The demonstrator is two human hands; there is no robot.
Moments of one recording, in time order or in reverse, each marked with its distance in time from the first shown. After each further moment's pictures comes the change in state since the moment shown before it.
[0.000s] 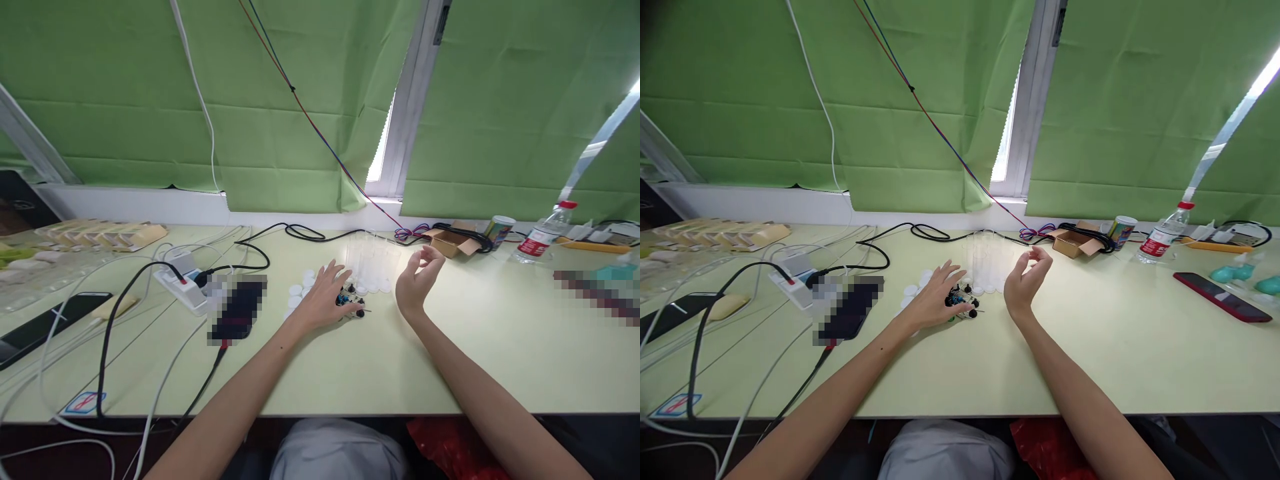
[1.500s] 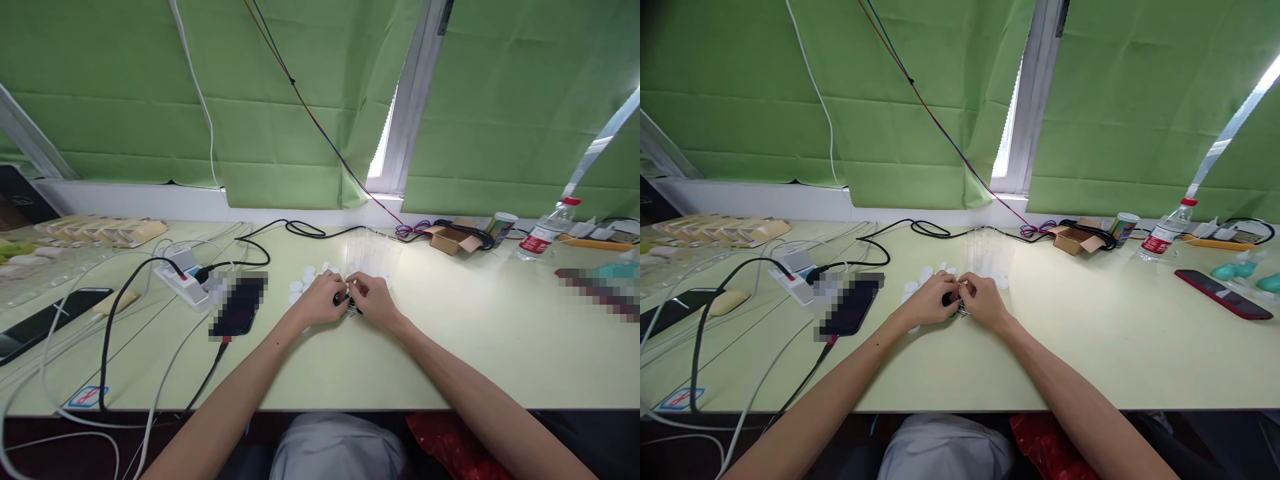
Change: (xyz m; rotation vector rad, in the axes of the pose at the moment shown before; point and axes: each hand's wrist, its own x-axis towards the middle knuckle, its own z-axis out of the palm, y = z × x) left_hand 0.000 0.006 -0.012 -0.006 -0.035 0.116; right_hand -0.048 -0.013 0.002 0.149 -0.990 -0.069
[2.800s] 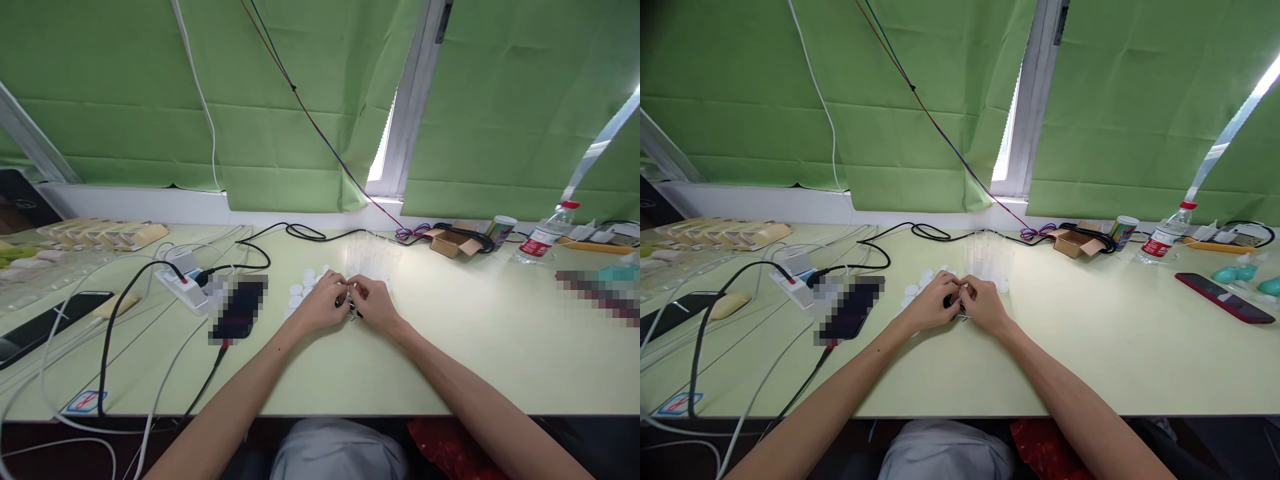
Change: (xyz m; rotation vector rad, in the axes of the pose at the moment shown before) left_hand -0.002 0.001 0.008 -0.085 0.110 -0.012; right_hand 0.001 -0.003 -0.001 0.044 -0.020 0.033
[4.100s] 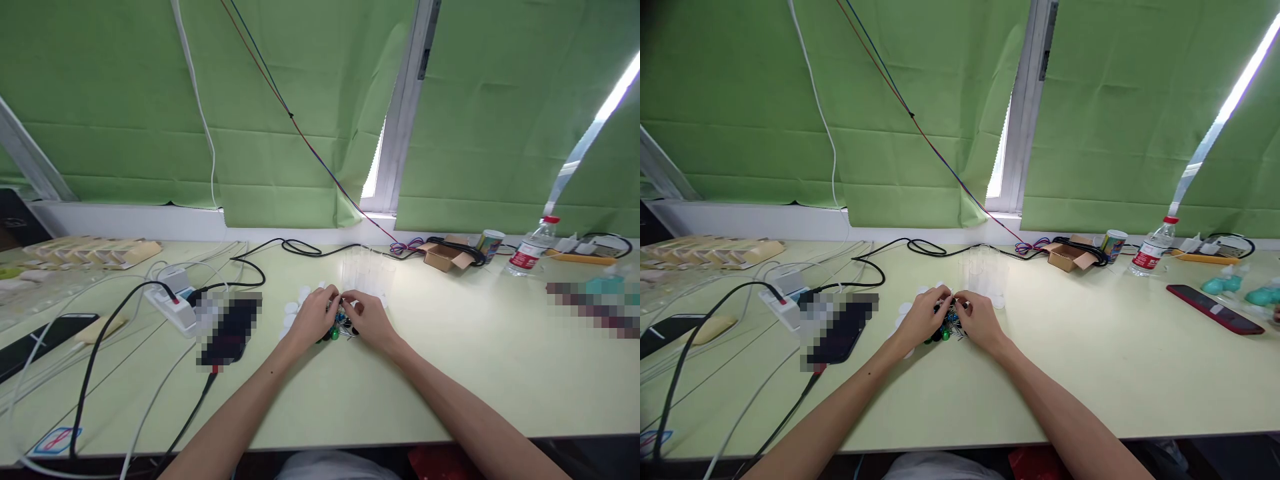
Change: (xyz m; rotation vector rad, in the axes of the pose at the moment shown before) left_hand 0.004 -0.001 -0.004 -0.015 0.140 -0.206; right_hand 0.004 -0.006 0.001 0.019 -0.026 0.054
